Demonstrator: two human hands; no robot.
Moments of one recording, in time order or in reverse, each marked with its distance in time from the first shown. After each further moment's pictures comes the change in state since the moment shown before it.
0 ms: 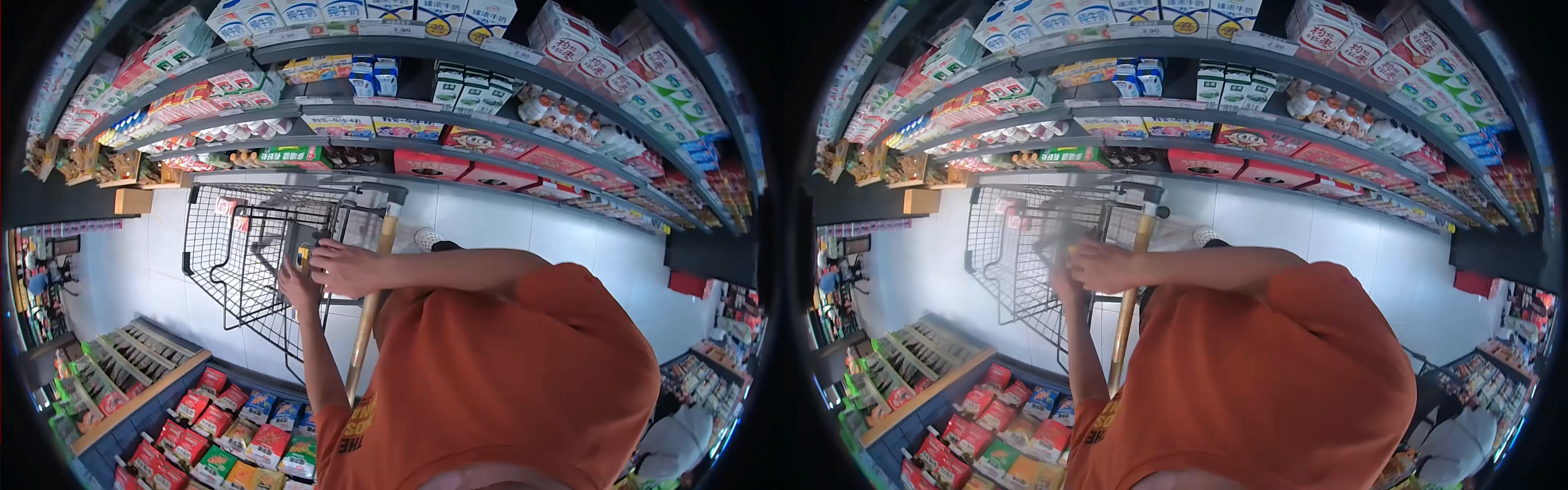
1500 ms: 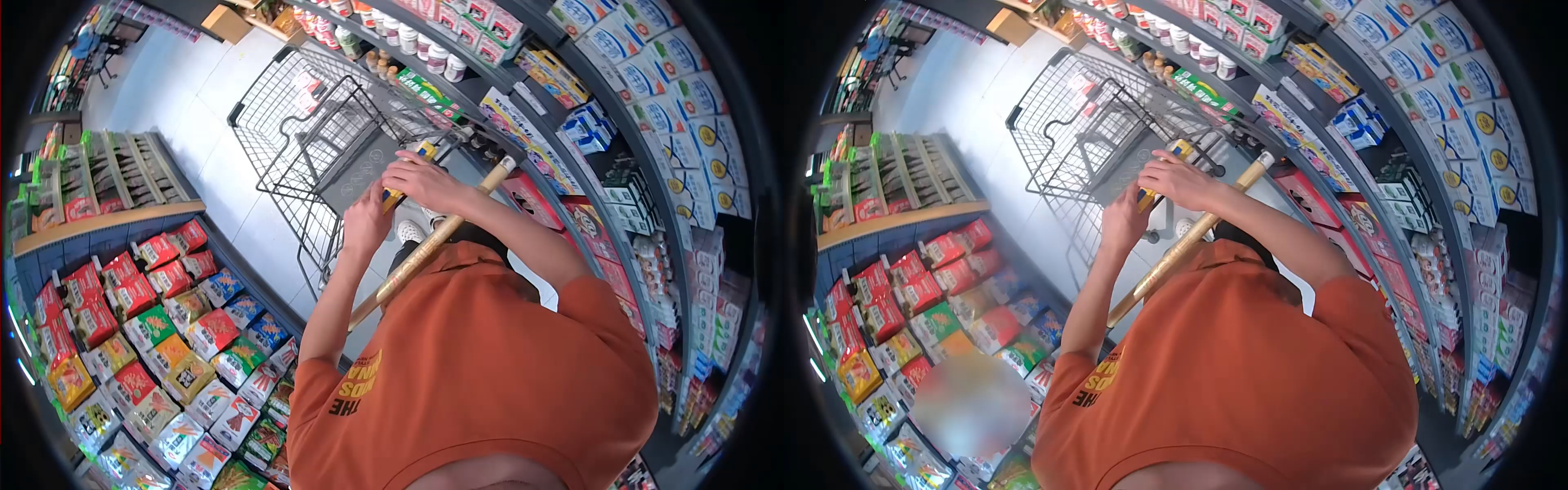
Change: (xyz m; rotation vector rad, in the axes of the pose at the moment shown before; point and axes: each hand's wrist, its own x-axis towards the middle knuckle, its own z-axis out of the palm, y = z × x) left_hand 0.050 0.014 -0.143 -0.044 0.040 -0.085; right_hand 0.190 0.075 0.052 0.144 -0.231 -0.260
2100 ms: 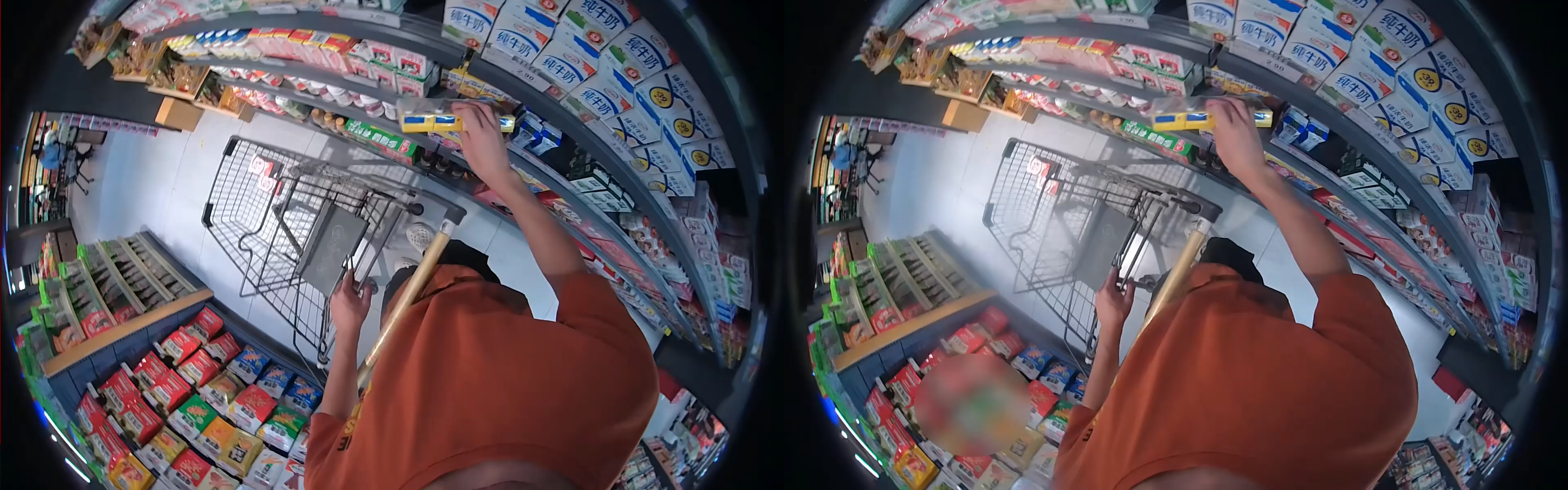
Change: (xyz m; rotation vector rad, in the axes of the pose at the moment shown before) left_hand -0.012 -0.013 0.028 -0.068 -0.208 -0.246; right_hand -0.109 0.121 -0.145 -0.350 0.692 0.706
